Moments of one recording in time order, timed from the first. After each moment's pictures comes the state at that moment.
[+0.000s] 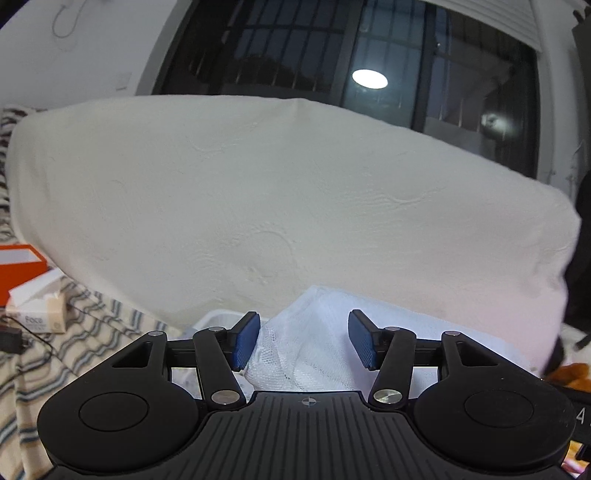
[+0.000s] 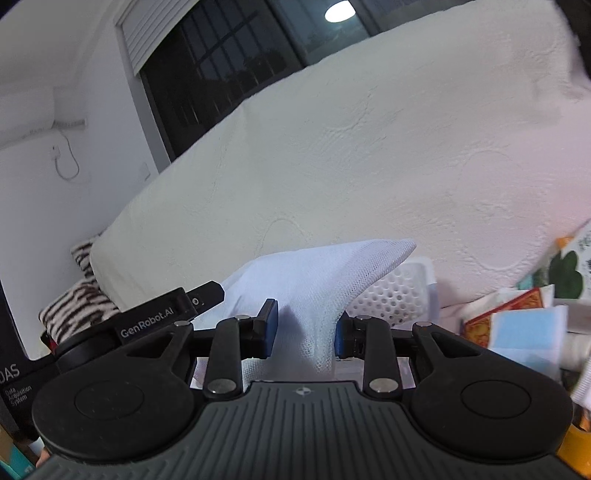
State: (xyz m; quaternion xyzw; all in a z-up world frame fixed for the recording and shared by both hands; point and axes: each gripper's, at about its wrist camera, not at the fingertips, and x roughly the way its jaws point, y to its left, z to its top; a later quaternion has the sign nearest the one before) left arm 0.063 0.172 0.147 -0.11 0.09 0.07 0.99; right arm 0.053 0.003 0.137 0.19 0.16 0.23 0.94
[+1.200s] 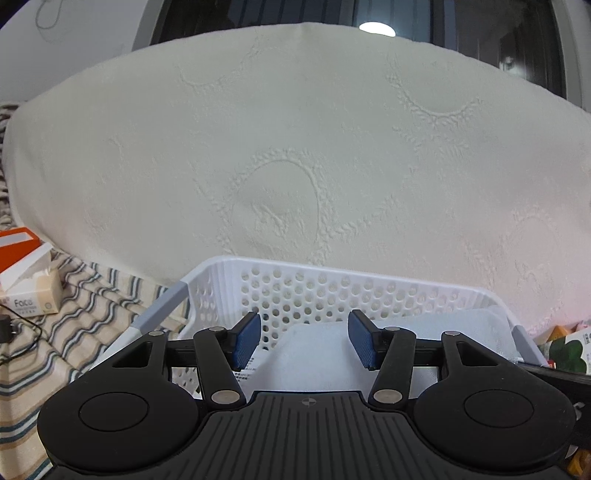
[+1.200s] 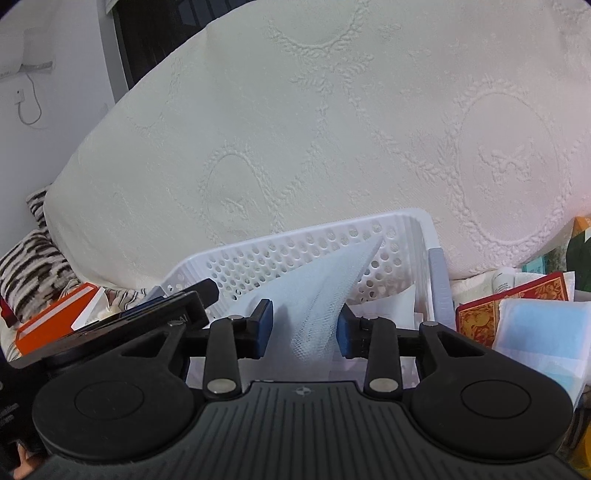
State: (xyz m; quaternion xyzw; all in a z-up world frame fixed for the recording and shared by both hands) left arm 0.144 0.176 0.083 -0.07 0.17 0.09 0.98; right arm 0.115 0.030 0.092 0.13 0.23 0.18 0.95
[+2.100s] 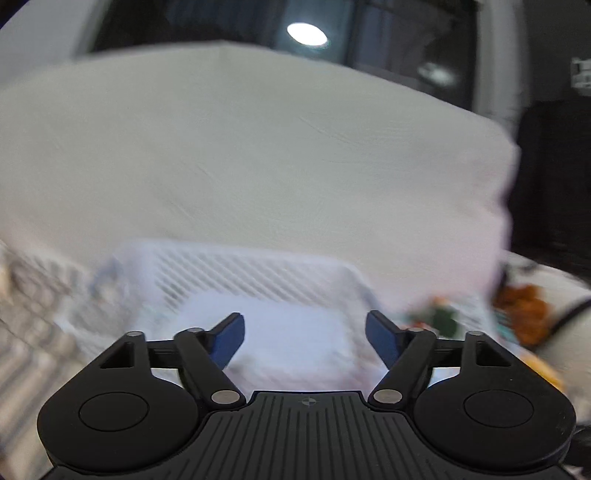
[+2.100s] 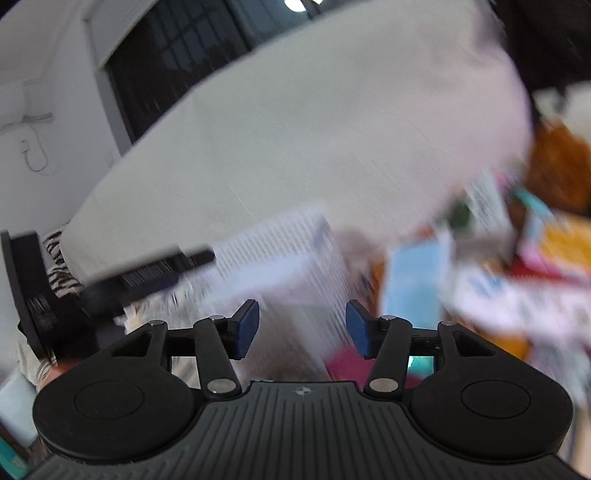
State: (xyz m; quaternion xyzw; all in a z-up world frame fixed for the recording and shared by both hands) left arm 0.049 0.123 0.098 -0.08 0.17 -0.08 0.98; right arm -0.049 -0.104 0.071 0.20 0.23 0.16 0.94
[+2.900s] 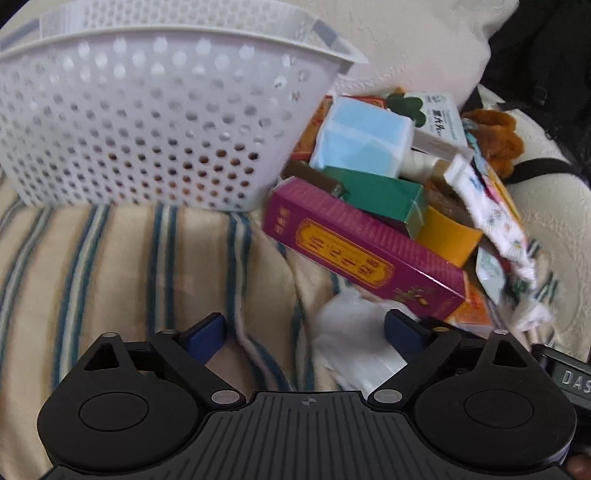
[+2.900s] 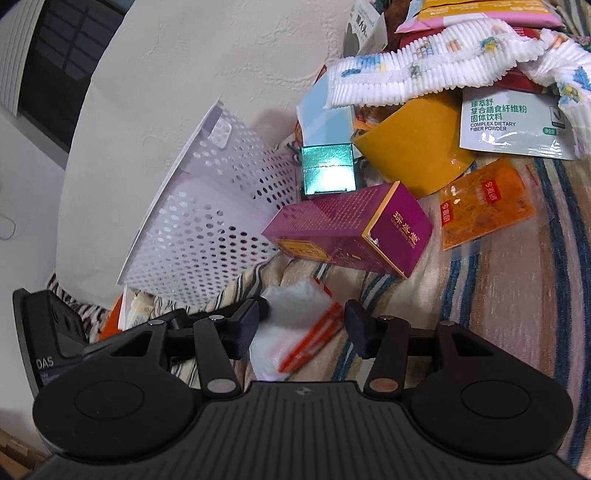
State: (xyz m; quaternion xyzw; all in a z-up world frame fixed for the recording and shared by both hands) left arm 0.055 0.092 -0.007 -0.12 0.44 -0.16 0.87; right arm -0.044 -0.110 -0.013 0.37 0.34 0.14 0.85
